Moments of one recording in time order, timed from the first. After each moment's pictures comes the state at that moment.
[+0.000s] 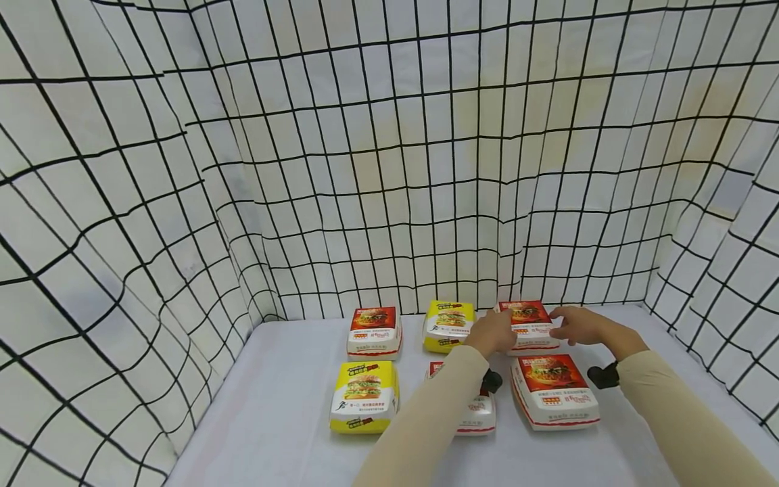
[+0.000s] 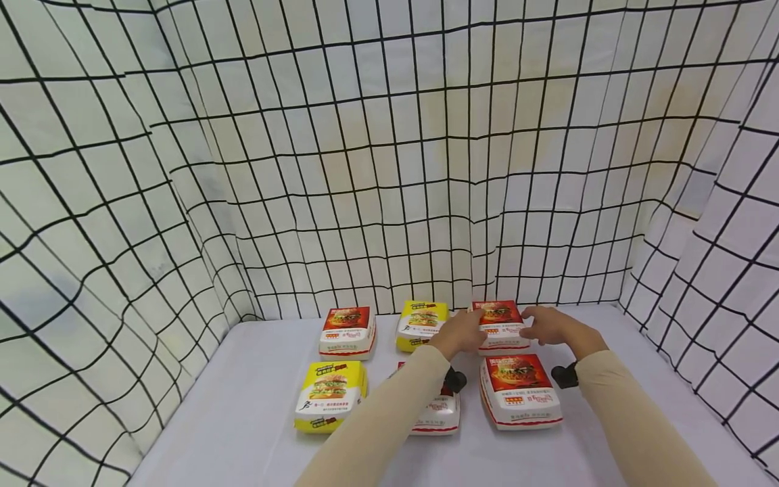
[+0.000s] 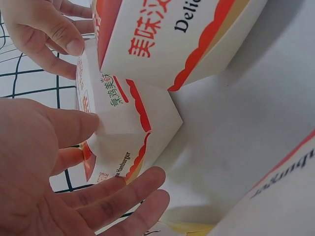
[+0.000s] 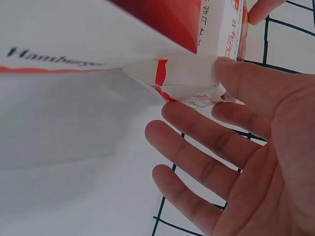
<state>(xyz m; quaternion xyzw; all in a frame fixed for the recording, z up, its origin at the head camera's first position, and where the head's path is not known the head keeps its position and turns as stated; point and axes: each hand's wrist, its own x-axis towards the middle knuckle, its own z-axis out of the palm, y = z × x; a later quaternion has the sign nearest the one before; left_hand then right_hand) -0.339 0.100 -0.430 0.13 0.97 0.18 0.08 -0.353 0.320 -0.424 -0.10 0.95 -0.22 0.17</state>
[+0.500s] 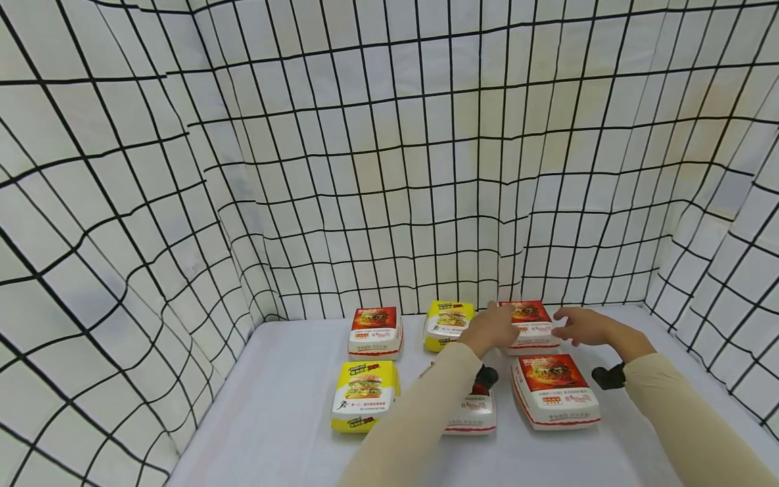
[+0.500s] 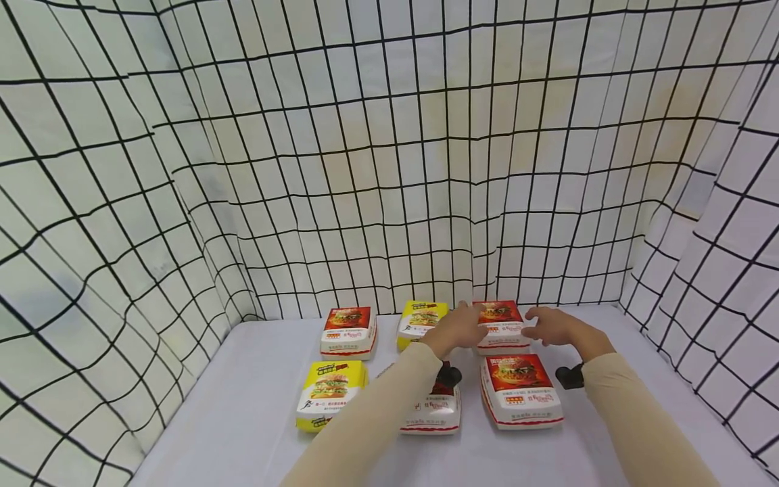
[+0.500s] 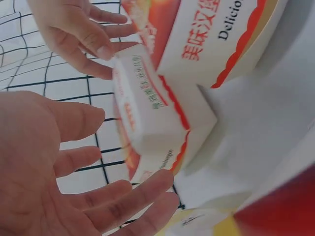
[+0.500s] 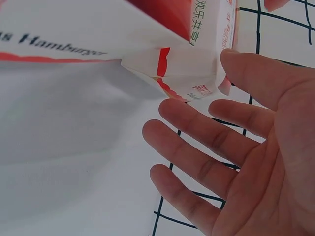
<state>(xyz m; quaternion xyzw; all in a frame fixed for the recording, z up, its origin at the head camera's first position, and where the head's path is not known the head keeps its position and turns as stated) -0.332 0.091 -0.408 0.17 0.97 0.16 0.06 -0.345 0.324 -0.419 -0.10 0.95 -0.23 0.17</state>
